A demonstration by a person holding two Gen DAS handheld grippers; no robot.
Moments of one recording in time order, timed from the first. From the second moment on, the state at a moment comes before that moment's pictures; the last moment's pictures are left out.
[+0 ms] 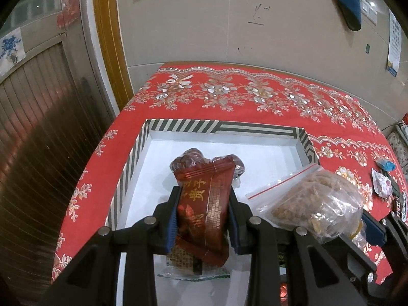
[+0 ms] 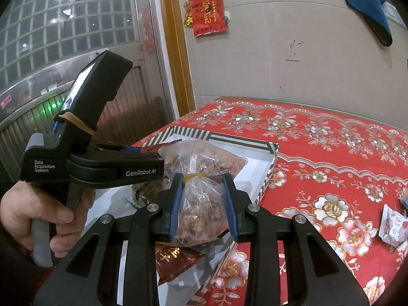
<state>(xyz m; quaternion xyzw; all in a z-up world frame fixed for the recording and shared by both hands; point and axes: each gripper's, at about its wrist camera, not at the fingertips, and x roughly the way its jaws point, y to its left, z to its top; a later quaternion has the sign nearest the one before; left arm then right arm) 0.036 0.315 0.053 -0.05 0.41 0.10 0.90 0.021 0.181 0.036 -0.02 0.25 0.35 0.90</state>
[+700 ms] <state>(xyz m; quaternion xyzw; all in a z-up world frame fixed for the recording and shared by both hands) 0.036 0.315 0.053 -0.04 0.41 0.10 0.90 0.021 0.182 0.035 -0.02 0.25 0.35 0.90</state>
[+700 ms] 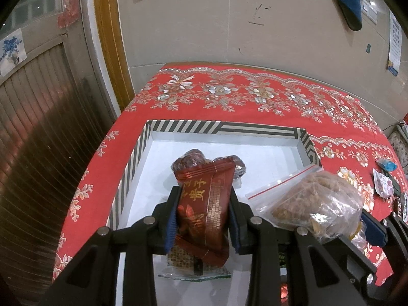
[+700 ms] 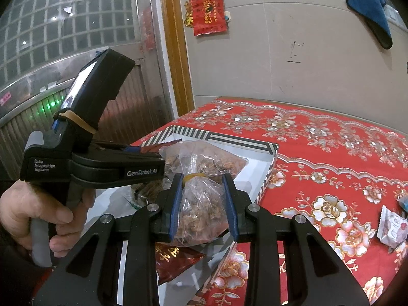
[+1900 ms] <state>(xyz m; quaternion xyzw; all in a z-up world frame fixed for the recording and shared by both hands) 0.015 0.216 0.099 -0.02 0.35 -0.01 0.94 0.011 0.005 0.052 0.02 0.20 0.20 0.96</state>
